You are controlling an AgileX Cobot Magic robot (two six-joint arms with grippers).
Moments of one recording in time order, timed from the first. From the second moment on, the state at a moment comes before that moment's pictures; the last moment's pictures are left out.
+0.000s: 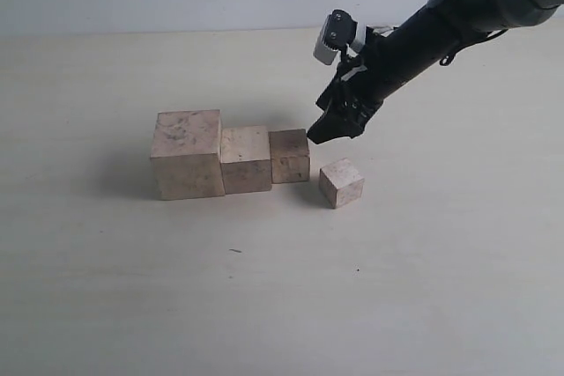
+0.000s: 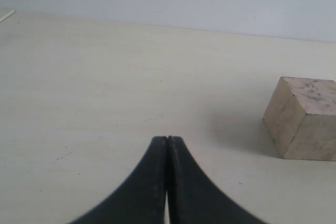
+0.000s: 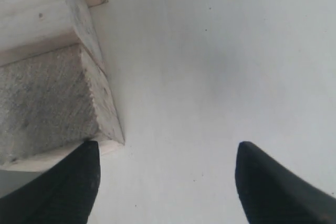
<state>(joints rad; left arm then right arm) 0.01 0.01 0.00 -0.11 0.37 0.02 0.36 2.27 -1.55 0.87 0.89 -1.61</state>
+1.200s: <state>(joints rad) 0.01 0.01 0.00 -0.11 0.37 0.02 0.38 1.75 -1.50 0.47 1.09 -0.47</state>
